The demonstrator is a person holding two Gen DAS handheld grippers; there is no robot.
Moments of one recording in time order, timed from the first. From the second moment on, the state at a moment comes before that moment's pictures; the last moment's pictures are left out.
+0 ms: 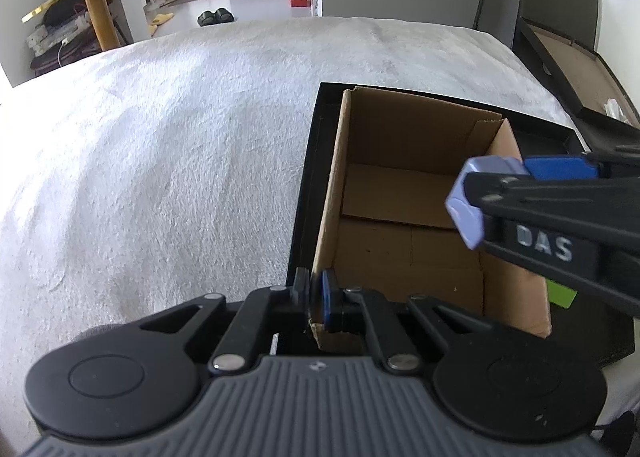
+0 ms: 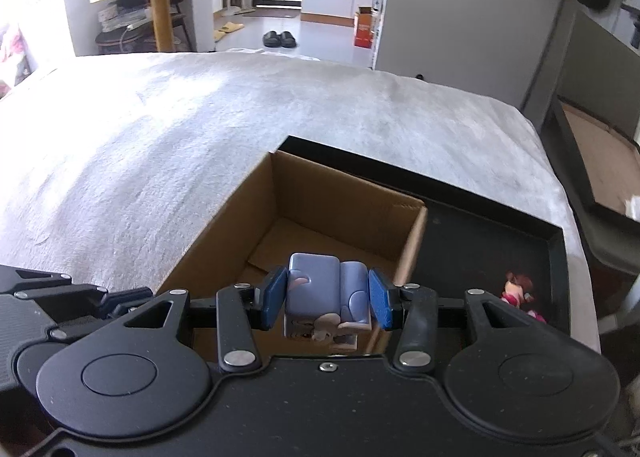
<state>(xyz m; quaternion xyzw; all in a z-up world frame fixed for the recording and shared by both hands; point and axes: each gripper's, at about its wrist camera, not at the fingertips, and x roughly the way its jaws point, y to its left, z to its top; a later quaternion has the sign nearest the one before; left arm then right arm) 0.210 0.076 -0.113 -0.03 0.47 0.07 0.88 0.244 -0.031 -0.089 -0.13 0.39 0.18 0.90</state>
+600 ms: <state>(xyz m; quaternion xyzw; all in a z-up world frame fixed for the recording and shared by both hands) 0.212 0.081 -0.114 -0.05 0.48 0.08 0.88 0.261 -0.024 -0.075 -0.11 0.36 0.20 0.90</state>
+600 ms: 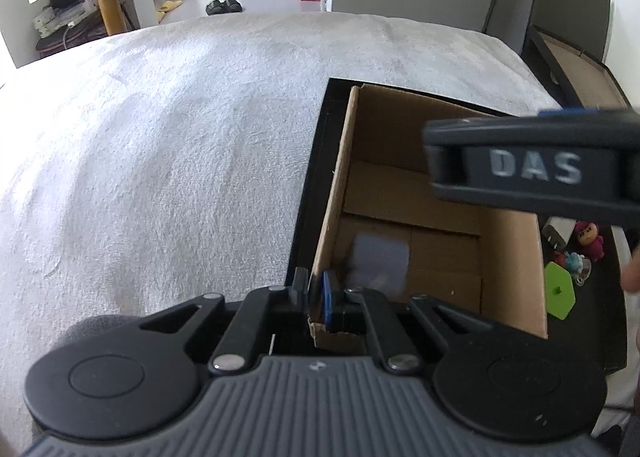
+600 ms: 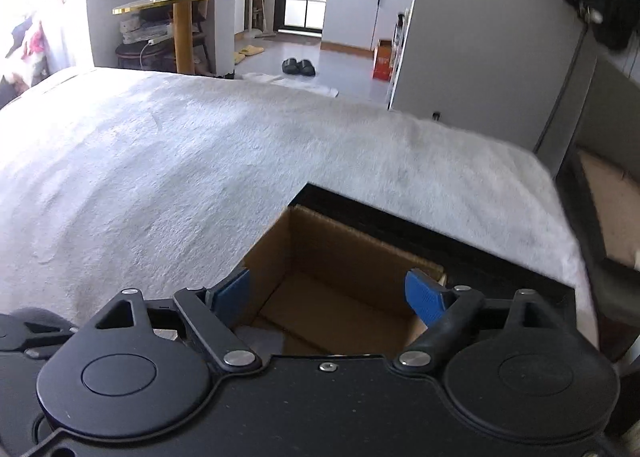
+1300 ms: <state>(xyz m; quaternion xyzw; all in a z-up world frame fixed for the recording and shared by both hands) 0.209 0.052 -0.097 0.00 0.46 0.09 0.88 0.239 -0.070 -0.073 -0.09 0.35 0.17 0.91</state>
